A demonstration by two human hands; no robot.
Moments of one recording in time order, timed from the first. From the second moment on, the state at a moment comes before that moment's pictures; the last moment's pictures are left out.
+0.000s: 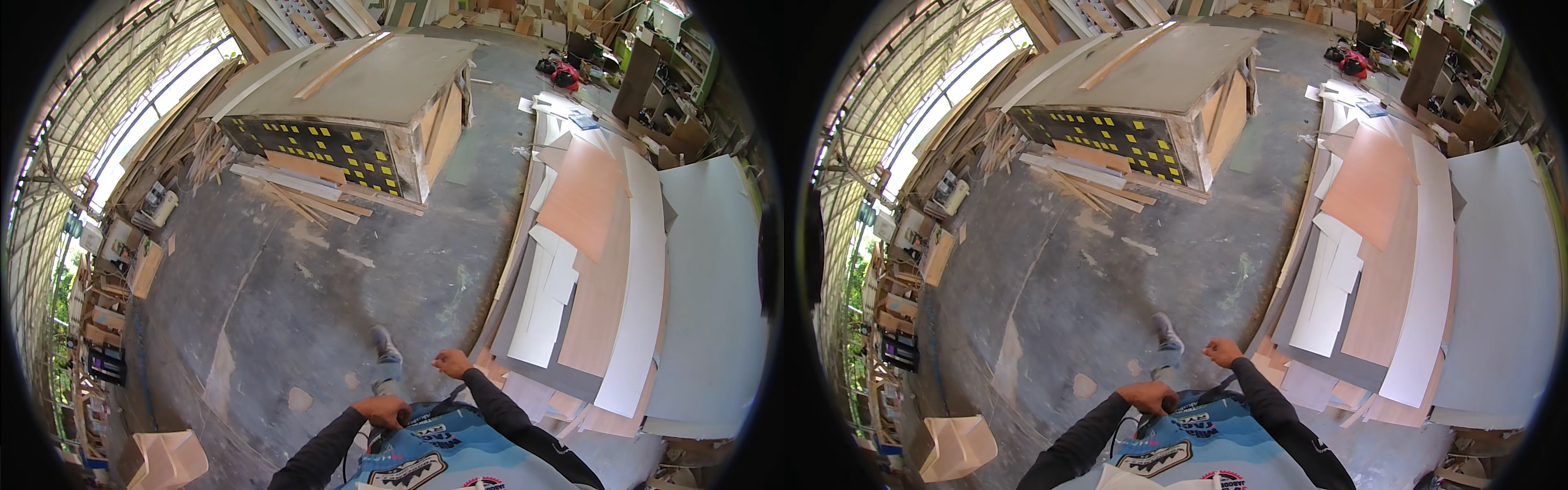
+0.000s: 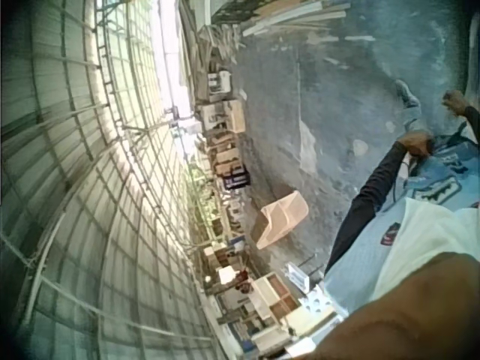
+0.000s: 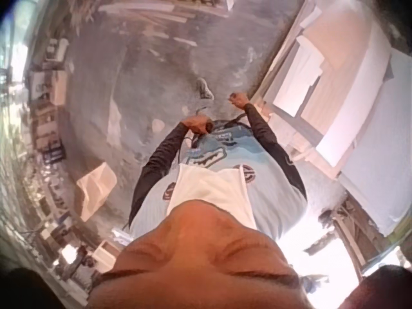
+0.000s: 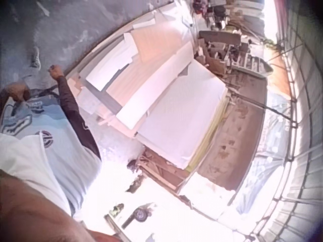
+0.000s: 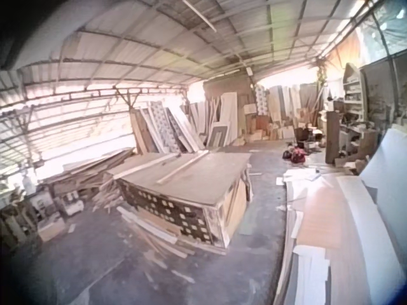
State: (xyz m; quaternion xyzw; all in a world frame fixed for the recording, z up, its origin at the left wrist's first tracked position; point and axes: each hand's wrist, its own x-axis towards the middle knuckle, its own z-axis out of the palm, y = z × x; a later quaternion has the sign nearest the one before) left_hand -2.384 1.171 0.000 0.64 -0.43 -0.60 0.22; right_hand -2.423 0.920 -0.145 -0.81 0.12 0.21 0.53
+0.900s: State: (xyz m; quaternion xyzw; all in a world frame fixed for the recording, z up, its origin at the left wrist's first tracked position) left_hand -1.873 0.803 -0.012 0.42 -0.55 -0.73 0.02; right_hand -2.411 0.830 -0.363 -0.50 0.74 0.15 0.43
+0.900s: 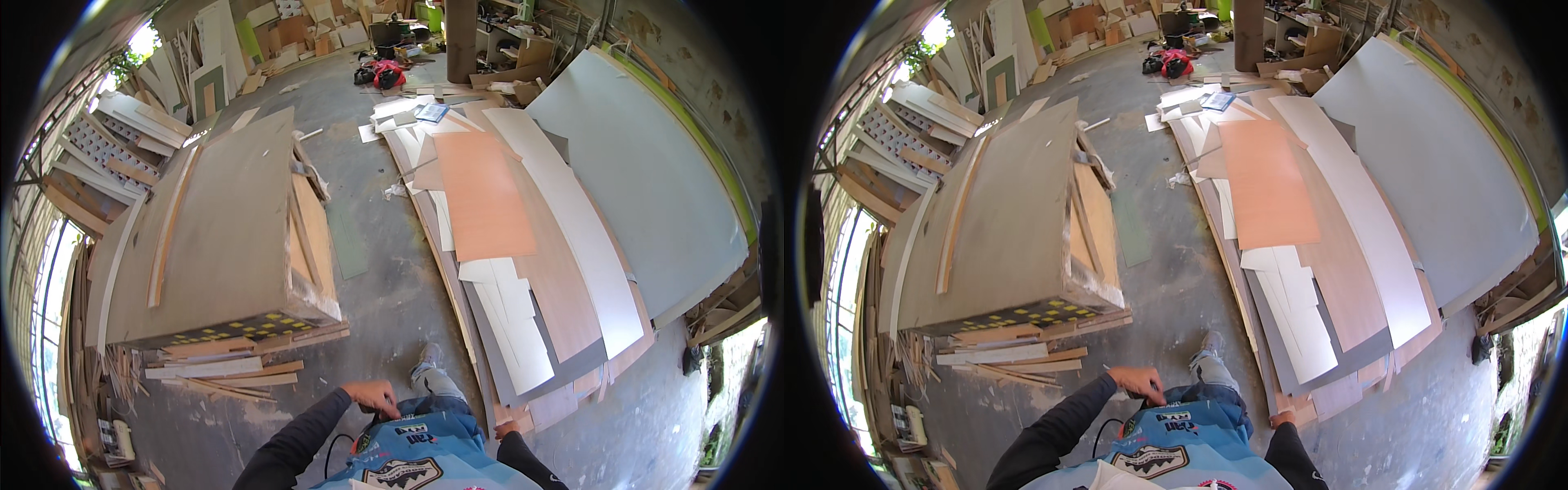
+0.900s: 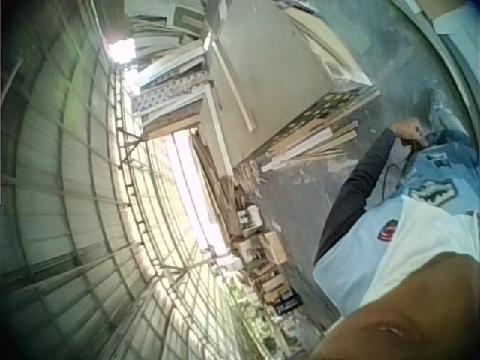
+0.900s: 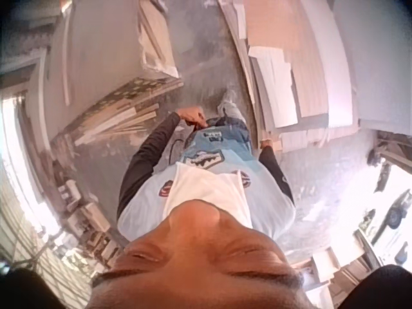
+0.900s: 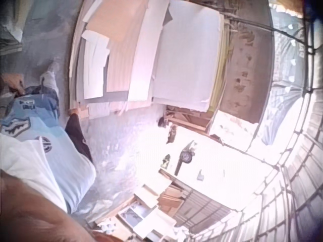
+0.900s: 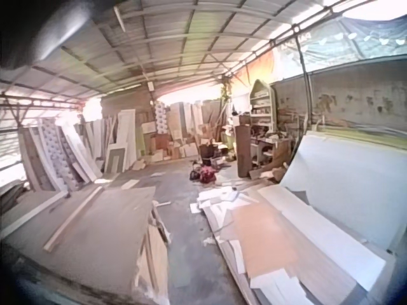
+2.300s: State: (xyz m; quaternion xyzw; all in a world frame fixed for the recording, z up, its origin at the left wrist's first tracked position) left_hand -1.373 0.534 -0.058 0.98 -0.08 -0.03 0.15; right_hand -2.253 0.226 -0.600 -0.01 0.78 -0.41 0.48
